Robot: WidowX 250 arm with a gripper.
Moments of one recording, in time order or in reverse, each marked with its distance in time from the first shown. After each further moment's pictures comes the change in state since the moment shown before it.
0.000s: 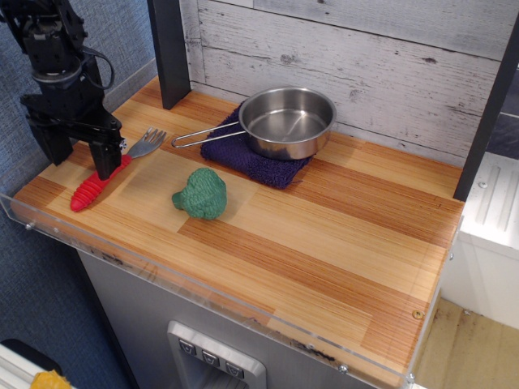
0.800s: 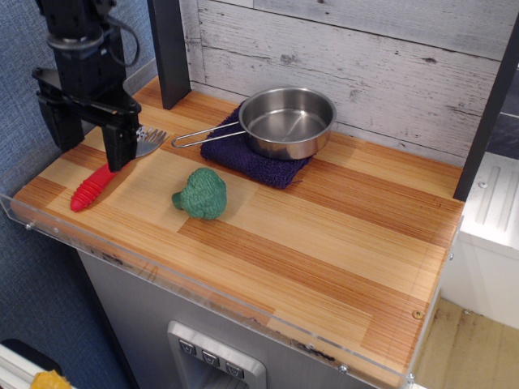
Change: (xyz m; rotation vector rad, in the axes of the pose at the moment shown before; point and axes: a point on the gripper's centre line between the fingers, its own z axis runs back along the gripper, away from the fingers) arm -0.016 -0.031 0.044 0.027 0.066 -0.098
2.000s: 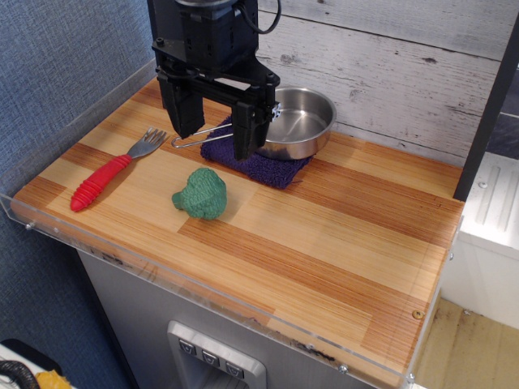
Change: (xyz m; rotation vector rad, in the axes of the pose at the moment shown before) arm 0.015 -0.128 0.067 -0.141 -0.048 -0.144
